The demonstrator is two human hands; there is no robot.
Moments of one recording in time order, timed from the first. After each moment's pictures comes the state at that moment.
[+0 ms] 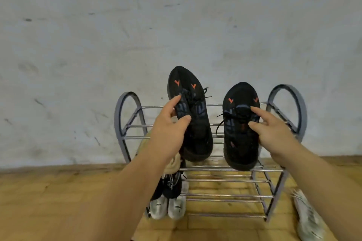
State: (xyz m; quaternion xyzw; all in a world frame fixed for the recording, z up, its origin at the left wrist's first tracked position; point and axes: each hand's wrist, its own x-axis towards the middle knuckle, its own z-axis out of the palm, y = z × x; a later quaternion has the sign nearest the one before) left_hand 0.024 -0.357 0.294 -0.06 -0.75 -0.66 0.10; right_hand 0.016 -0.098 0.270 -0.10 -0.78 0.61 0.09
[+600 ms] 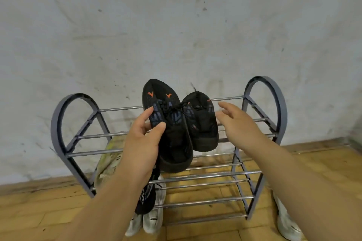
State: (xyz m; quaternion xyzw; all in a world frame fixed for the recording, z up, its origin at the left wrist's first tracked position) left_hand -0.036 -0.319 0.244 0.00 -0.66 -0.75 0.07; right_hand -0.034 -0.090 0.261 -0.06 -0.86 0.50 0.08
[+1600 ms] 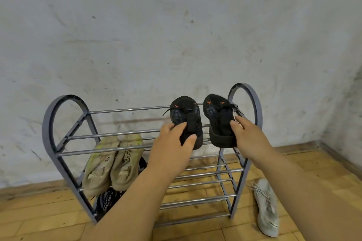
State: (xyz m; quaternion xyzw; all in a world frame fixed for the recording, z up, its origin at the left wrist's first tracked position) left_hand -0.016 -0.258 0.236 -0.14 -0.91 -0.39 0.06; right_hand 0.013 -0.049 0.256 -0.14 -0.87 0.46 0.12
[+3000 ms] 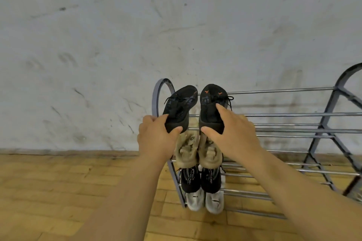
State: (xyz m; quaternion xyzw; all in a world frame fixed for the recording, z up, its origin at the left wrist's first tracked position) left_hand -0.022 -0.507 0.230 0.11 -0.95 -0.24 0.16; right_hand -0.044 -0.294 0.212 0.08 -0.95 0.26 0.15
